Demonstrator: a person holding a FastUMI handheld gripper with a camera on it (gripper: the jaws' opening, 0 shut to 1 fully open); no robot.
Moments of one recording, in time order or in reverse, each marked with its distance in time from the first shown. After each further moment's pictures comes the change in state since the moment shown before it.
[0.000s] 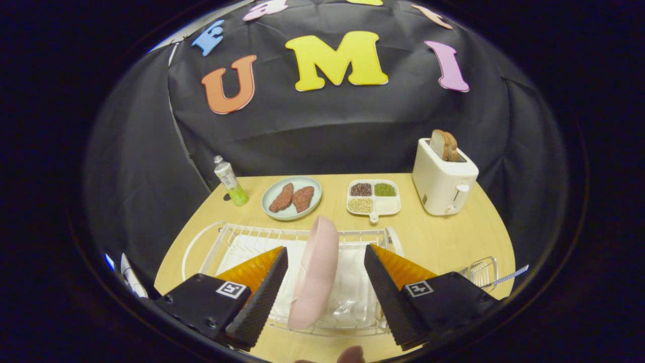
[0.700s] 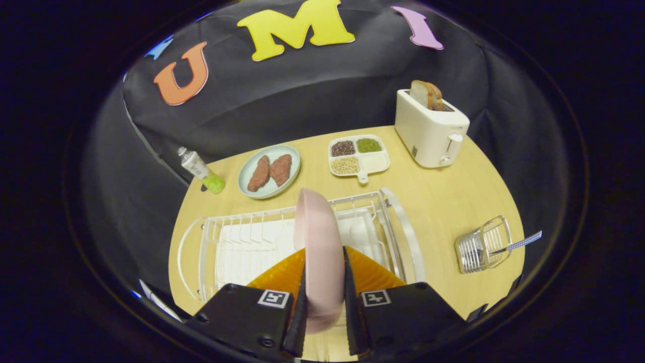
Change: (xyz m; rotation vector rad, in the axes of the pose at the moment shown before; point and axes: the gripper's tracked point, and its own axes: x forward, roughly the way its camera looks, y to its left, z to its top) arm 0.008 -0.002 -0.012 0.161 0.201 -0.140
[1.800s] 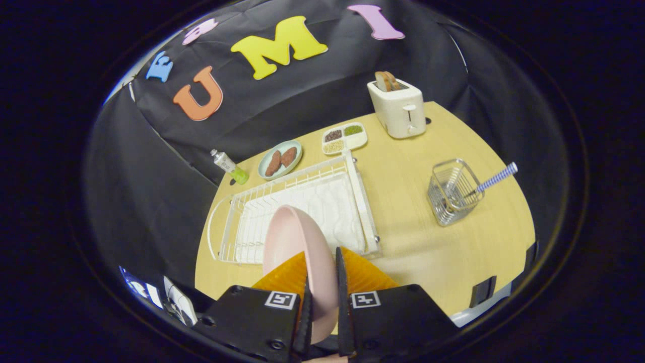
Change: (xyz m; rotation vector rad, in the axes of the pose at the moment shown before) arm -0.077 -0.093 -0.133 0.125 -0.018 0.264
